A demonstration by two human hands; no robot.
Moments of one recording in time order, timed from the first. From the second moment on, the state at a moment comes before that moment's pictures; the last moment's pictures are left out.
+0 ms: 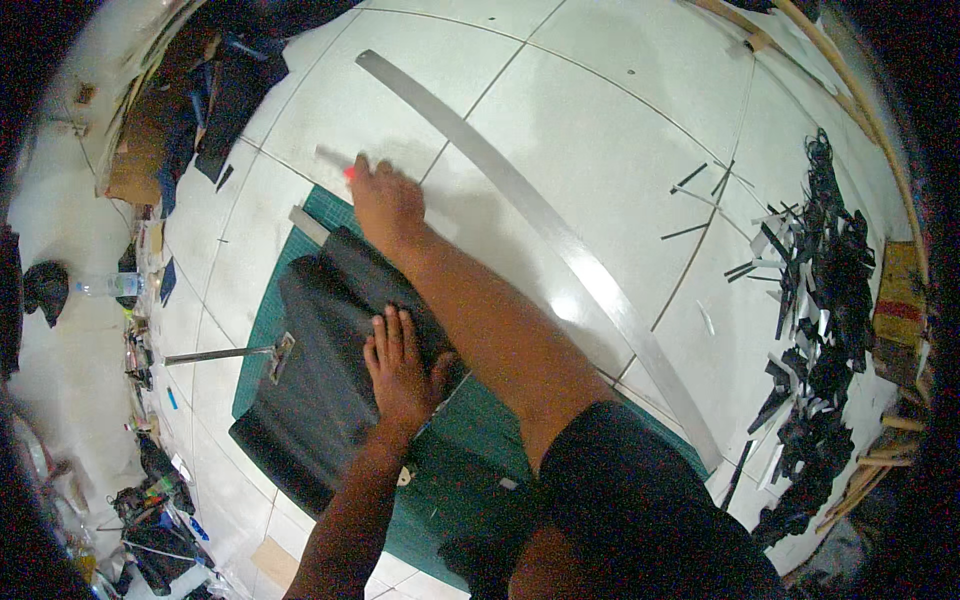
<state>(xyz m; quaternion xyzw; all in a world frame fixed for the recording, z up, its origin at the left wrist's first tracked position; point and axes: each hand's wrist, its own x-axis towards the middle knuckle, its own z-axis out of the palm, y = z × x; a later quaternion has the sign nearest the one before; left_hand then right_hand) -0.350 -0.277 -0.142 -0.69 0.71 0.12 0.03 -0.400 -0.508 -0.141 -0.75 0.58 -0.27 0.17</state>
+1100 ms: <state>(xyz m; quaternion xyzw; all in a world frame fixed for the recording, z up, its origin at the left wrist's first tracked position) -0.323 -0.221 -0.089 -0.78 0.58 0.11 -0.23 -0.702 -0.209 -0.097 -0.60 0.68 -0.26 0.32</state>
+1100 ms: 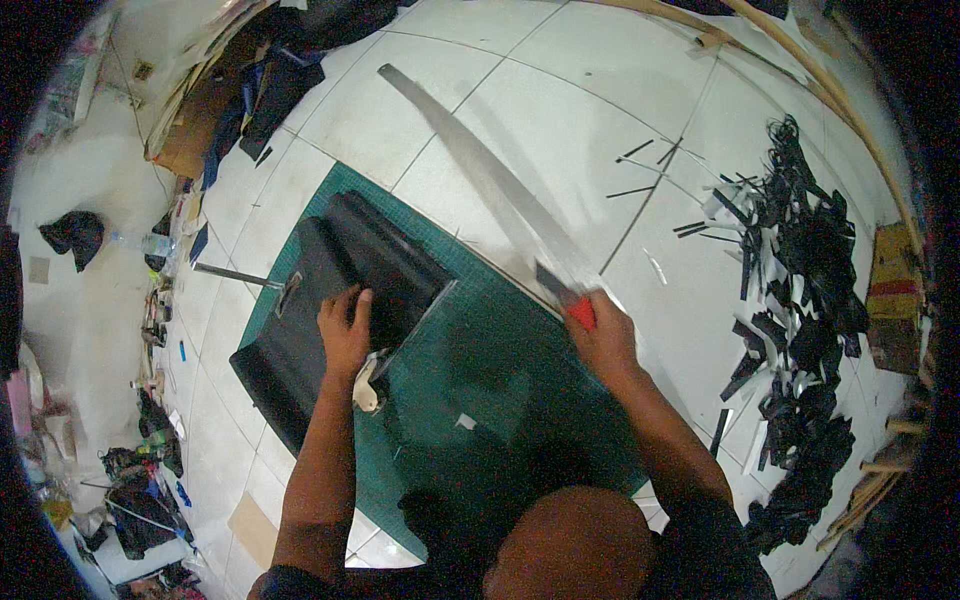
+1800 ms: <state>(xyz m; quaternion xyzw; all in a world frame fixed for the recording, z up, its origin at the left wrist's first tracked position) -0.382 -0.250 -0.091 -0.66 0.74 0.12 -0.12 -0.856 0.005 -0.083 -0.73 0.56 -0.08 0.37</state>
